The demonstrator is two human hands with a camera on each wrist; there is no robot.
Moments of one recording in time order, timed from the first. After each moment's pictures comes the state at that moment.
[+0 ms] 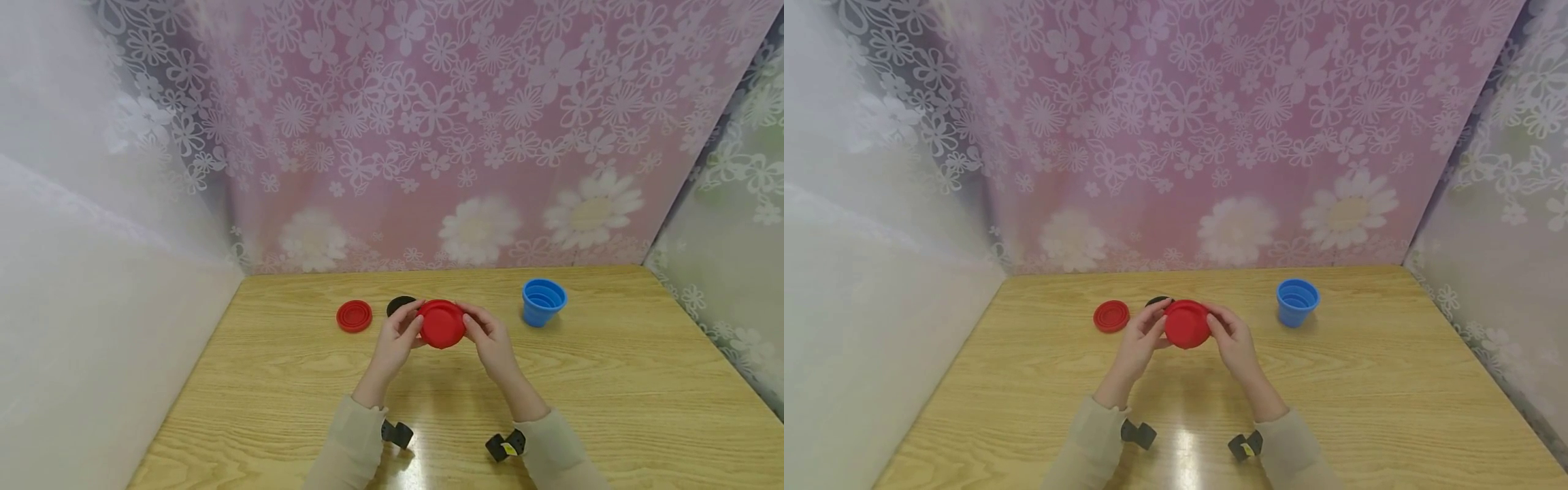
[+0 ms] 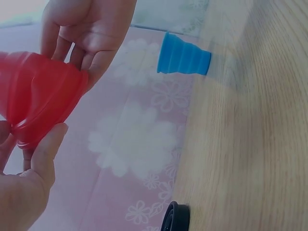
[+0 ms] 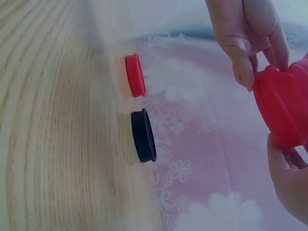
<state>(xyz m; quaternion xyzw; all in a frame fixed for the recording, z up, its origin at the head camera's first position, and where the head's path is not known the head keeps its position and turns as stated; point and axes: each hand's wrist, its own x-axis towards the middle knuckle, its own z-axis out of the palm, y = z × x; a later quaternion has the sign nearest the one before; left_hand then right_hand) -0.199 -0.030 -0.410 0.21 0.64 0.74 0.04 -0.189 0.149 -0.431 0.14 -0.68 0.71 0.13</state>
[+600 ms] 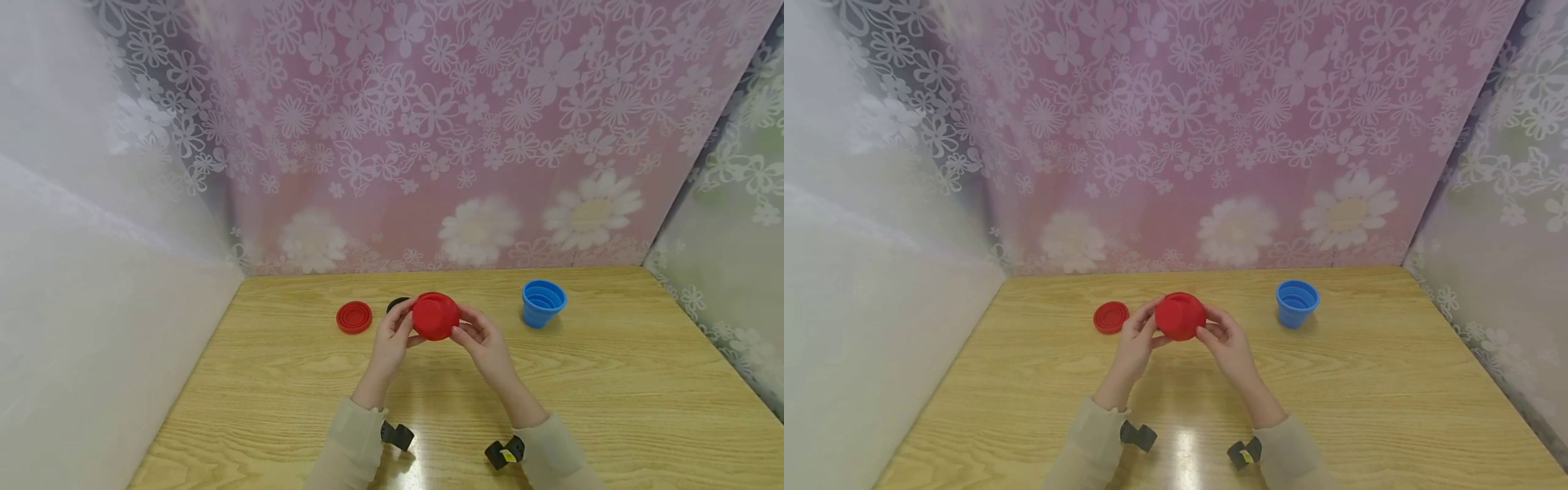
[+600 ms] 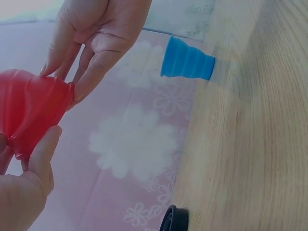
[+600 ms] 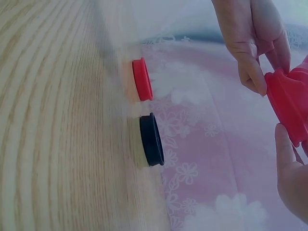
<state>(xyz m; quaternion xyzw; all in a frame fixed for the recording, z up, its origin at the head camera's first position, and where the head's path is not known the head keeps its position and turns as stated) -0.200 -0.030 -0.411 0.18 0.61 0.77 0.03 -0.185 0.146 -0.439 0.13 -0.67 0.72 0.08</state>
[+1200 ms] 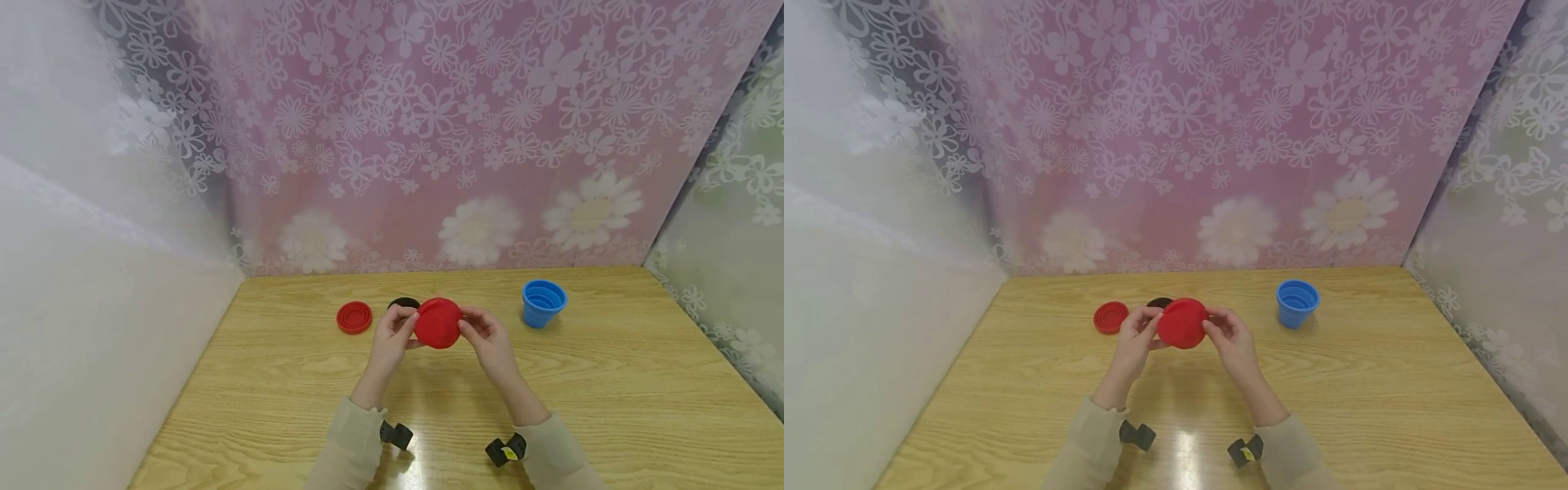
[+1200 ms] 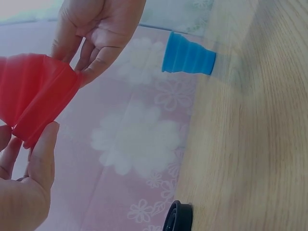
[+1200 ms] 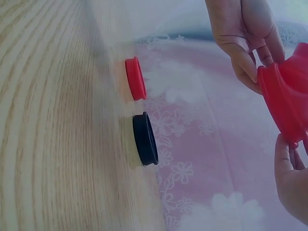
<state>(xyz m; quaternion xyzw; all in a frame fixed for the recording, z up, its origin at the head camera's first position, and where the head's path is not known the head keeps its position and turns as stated) -0.199 -0.031 -0.409 0.15 0.62 0.77 0.03 -0.185 0.147 -0.433 0.08 -0.68 0.71 0.12</state>
